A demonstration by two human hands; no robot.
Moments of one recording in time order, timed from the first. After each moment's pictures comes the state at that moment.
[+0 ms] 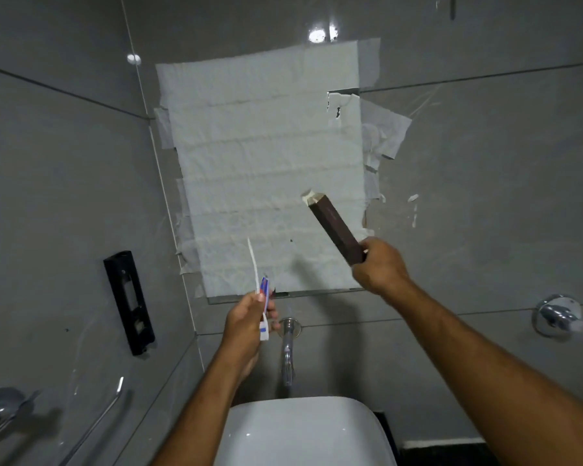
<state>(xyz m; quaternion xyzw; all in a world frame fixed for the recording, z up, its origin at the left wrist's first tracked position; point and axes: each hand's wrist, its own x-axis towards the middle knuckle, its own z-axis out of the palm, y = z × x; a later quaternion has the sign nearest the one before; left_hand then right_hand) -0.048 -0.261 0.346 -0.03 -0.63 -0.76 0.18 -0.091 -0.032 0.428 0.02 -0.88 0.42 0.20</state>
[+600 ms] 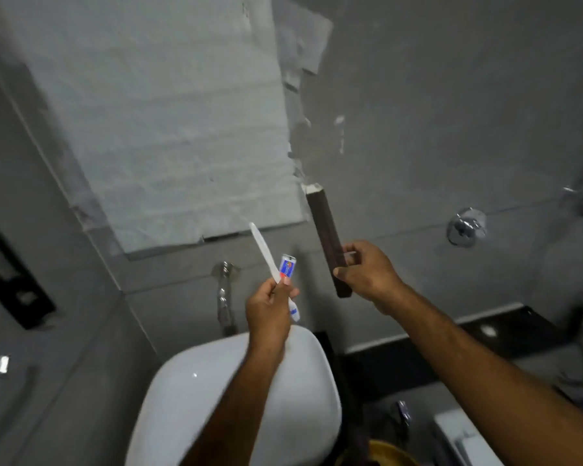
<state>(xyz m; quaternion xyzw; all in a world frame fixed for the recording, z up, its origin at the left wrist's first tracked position) -0.041 -0.108 0.251 0.02 -0.68 -0.71 0.17 -0.053 0.064 0.295 -0.04 -0.81 0.57 0.11</state>
